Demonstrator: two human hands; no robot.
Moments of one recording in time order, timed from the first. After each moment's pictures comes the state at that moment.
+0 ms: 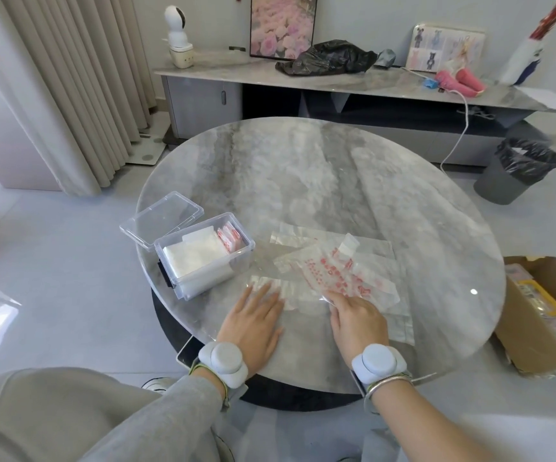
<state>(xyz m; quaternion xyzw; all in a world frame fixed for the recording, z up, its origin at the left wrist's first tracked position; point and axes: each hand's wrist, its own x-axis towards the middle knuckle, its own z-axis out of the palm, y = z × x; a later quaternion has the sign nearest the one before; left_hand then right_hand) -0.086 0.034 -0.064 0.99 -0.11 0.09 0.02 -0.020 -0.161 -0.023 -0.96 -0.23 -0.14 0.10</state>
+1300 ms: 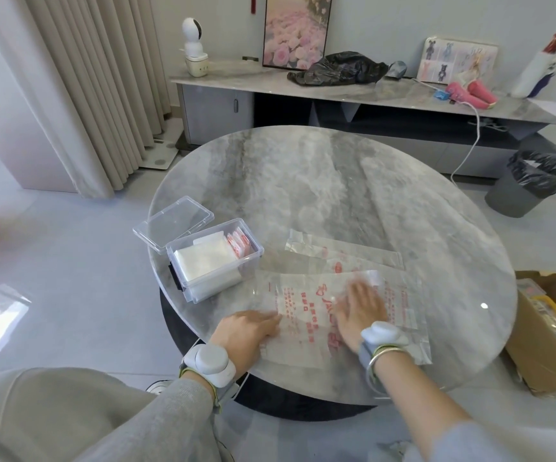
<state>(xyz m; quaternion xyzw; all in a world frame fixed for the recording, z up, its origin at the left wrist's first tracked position) -0.098 0.060 -0.061 0.97 -0.11 0.12 0.19 0.027 -0.165 -0.050 -0.98 -0.13 0.11 0.04</state>
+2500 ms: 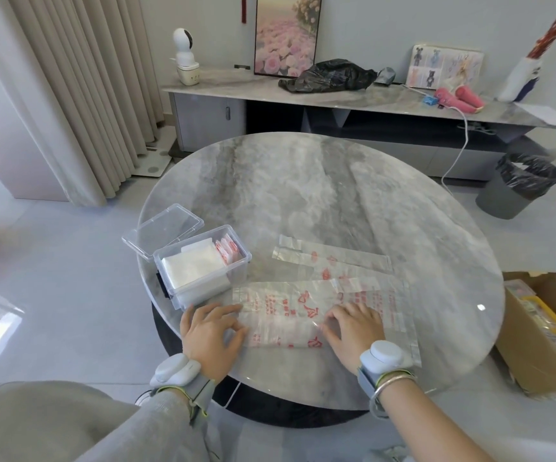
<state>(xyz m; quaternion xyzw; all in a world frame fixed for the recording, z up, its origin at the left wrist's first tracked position) -0.107 0.065 -0.071 0.94 0.15 0.16 0.26 -0.001 -0.175 -0.018 -0.97 -0.23 0.06 0.05</state>
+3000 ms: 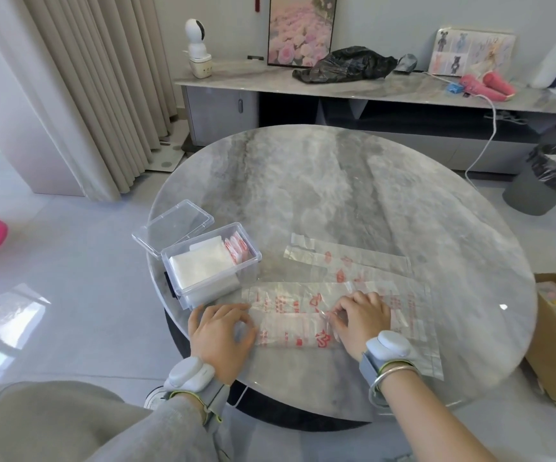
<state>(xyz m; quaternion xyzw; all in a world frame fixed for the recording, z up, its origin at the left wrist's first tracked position) -0.100 0.056 -0.064 0.94 0.19 0.17 0.23 0.024 -0.159 -0.037 -0.98 -0.19 0.04 0.09</state>
